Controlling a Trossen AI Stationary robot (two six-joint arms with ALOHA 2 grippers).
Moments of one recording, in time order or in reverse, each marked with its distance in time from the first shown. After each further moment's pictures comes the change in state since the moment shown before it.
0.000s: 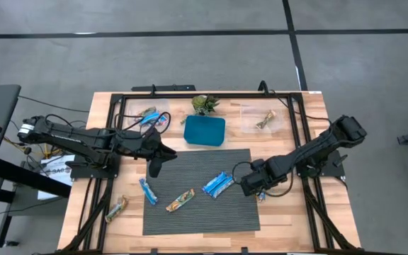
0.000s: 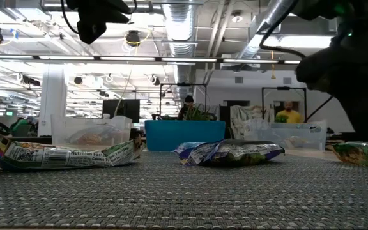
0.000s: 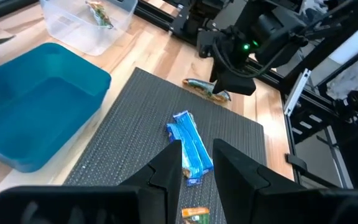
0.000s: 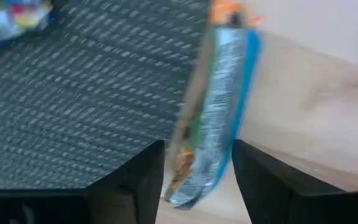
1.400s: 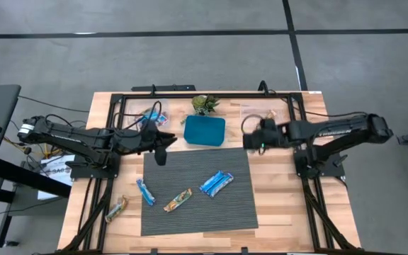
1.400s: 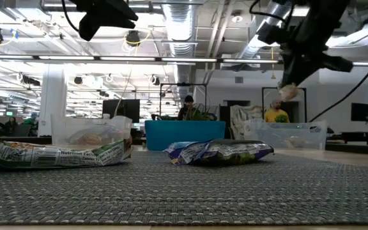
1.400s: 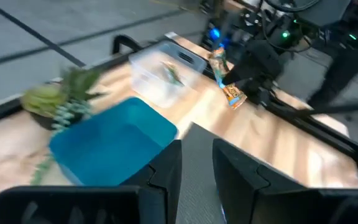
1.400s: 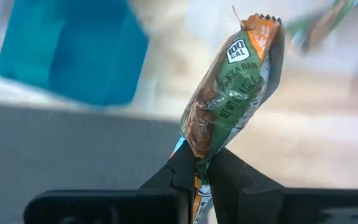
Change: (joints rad) left arm 0.000 0.000 0.000 0.061 -0.357 -0.001; right arm -0.400 -0.378 0.002 -0.048 0.432 -0.252
